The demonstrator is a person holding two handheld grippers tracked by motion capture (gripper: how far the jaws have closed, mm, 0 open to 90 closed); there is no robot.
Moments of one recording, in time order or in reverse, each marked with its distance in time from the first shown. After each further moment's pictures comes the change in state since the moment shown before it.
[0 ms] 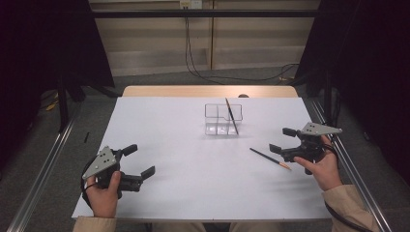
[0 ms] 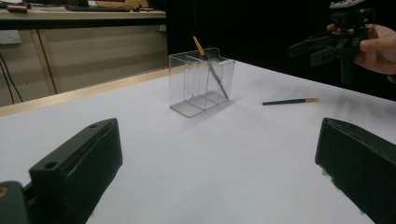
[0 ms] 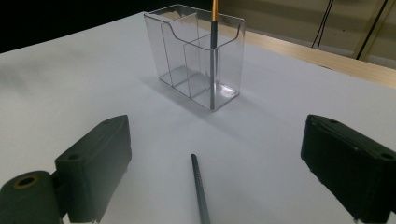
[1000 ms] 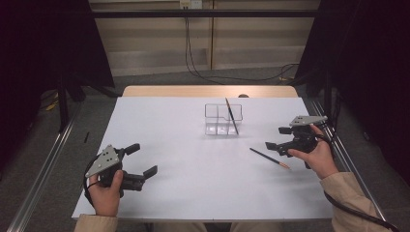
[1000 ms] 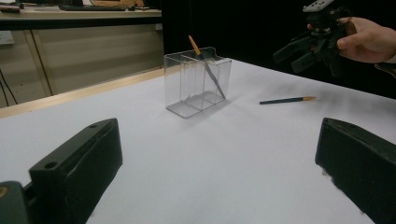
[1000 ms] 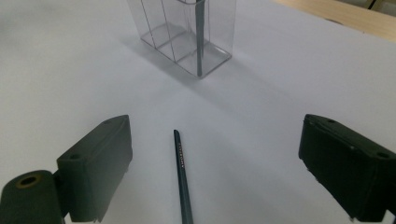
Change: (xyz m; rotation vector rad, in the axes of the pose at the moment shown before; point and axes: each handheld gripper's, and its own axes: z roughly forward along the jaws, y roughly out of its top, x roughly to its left) left arm 0.000 0.002 0.006 0.009 -0.015 0.009; right arm -0.015 0.013 0.024 0.219 -0.008 0.007
